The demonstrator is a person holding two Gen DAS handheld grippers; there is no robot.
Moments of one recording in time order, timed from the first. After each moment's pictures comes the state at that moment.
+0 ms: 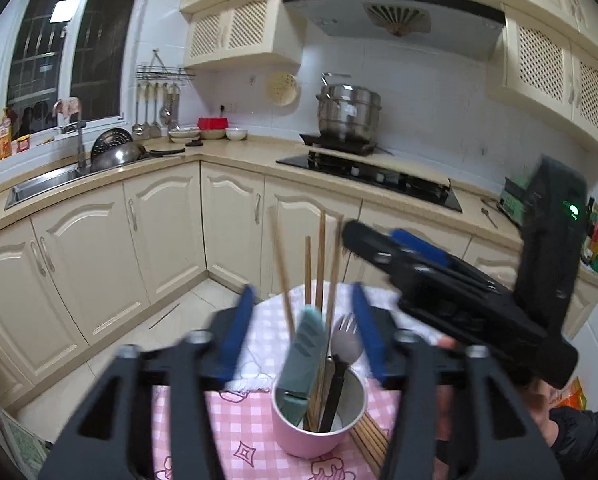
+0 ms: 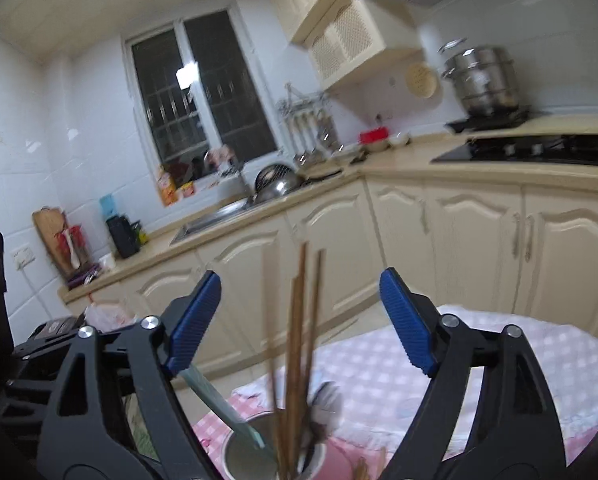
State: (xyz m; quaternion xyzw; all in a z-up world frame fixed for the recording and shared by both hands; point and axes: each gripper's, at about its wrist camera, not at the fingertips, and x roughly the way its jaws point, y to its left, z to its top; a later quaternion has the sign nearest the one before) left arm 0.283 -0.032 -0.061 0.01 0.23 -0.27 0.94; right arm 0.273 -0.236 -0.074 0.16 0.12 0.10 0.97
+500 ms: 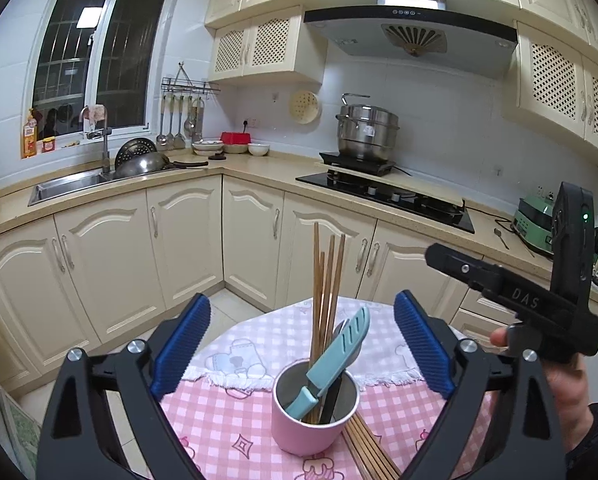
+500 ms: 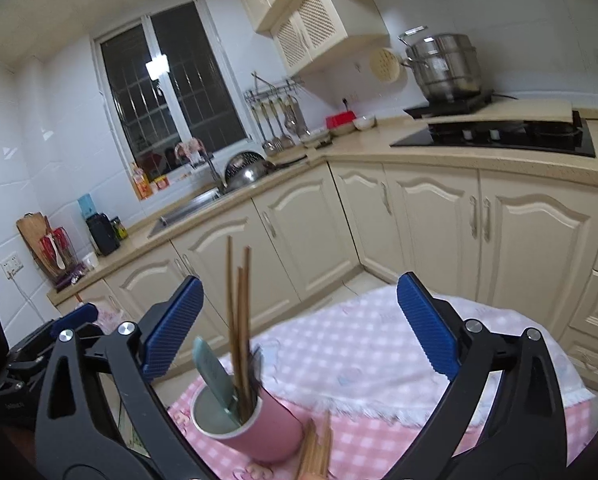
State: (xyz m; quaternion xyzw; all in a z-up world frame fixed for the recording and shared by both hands) left arm 0.252 -0.031 -0.052 0.00 0.21 -0.23 0.95; right arm 0.247 -0.291 -0.066 0.18 0.20 0.07 0.96
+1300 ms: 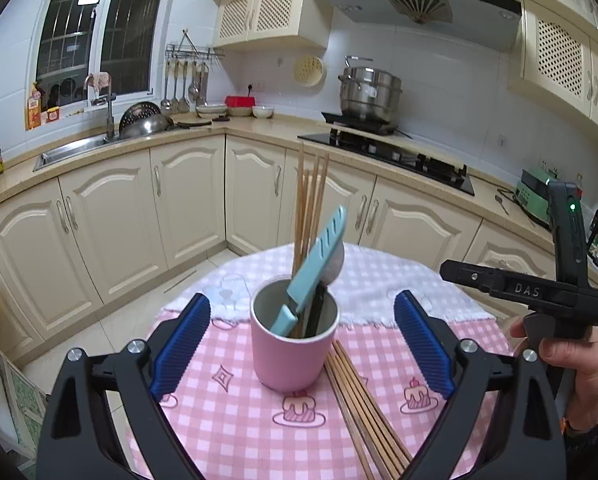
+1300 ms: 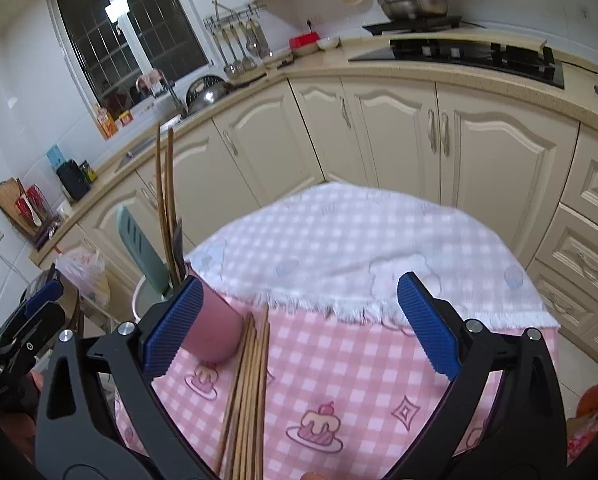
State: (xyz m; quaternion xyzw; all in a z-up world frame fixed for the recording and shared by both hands) left arm 0.217 -0.039 -0.095 0.00 0.28 -0.22 0.94; right arm 0.216 -0.317 -0.122 0.17 0.34 0.04 0.92
